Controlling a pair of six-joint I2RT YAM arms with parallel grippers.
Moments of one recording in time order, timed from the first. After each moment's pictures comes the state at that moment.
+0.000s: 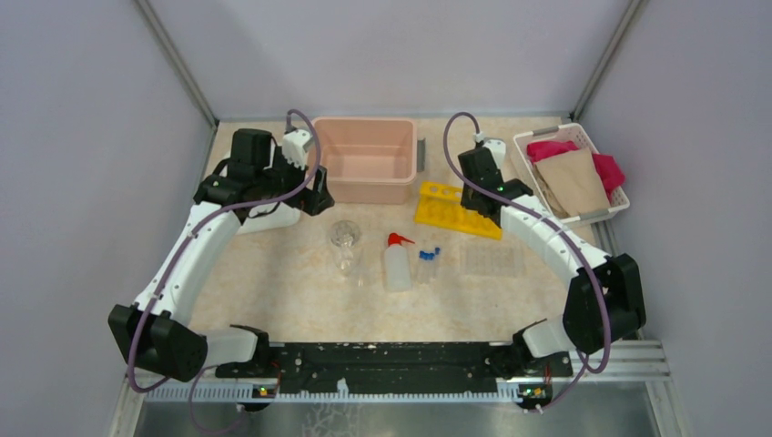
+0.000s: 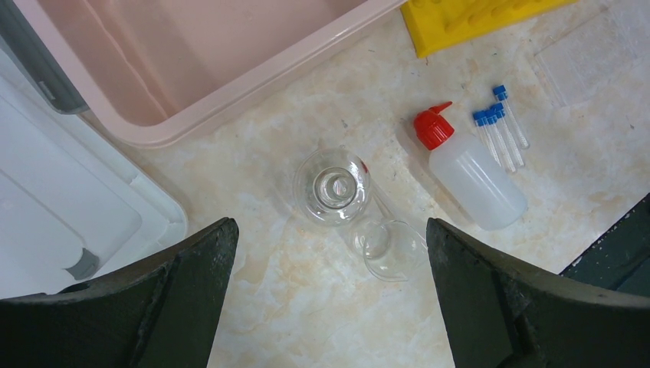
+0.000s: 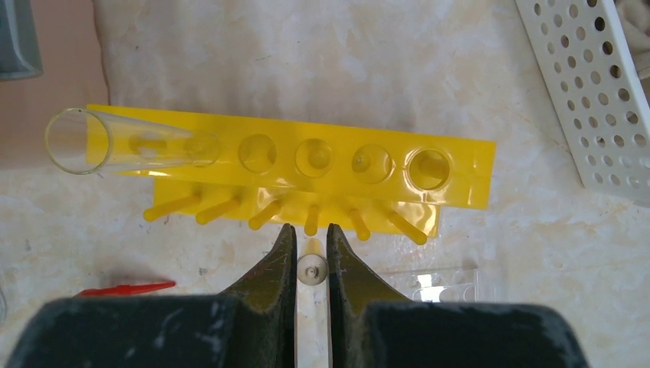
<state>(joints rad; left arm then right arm) -0.27 1.27 1.26 -0.69 0.38 0.12 0.43 1.41 1.09 -0.51 0.40 0.44</state>
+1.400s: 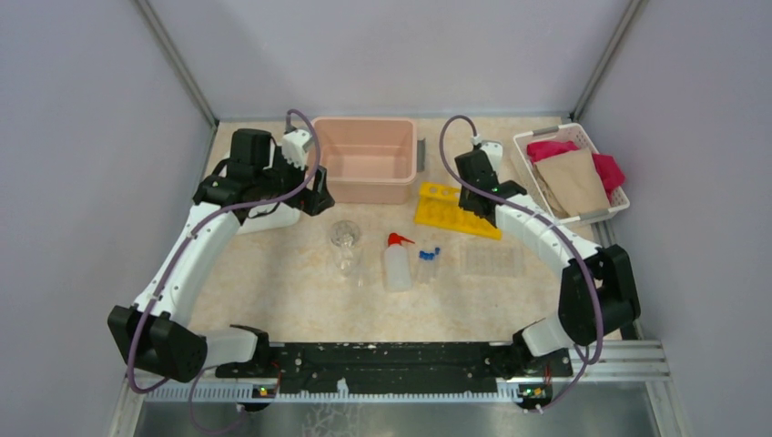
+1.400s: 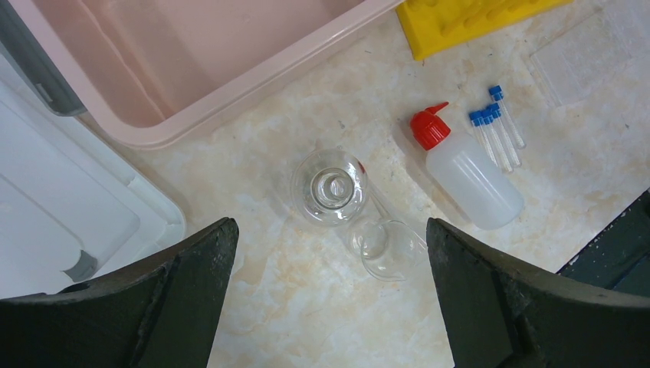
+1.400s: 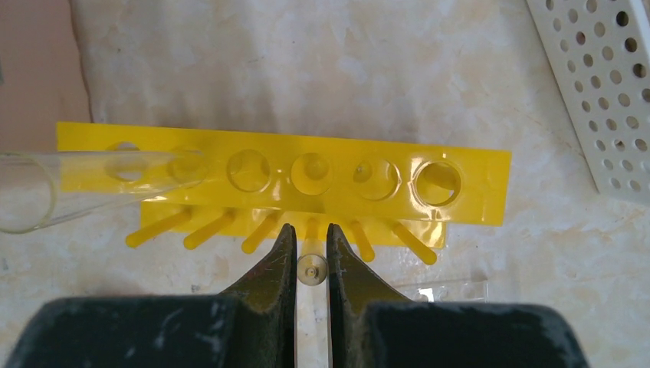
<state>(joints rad) -0.27 1.27 1.26 -0.69 0.39 0.12 0.43 1.45 1.07 -0.46 0.42 0.45</state>
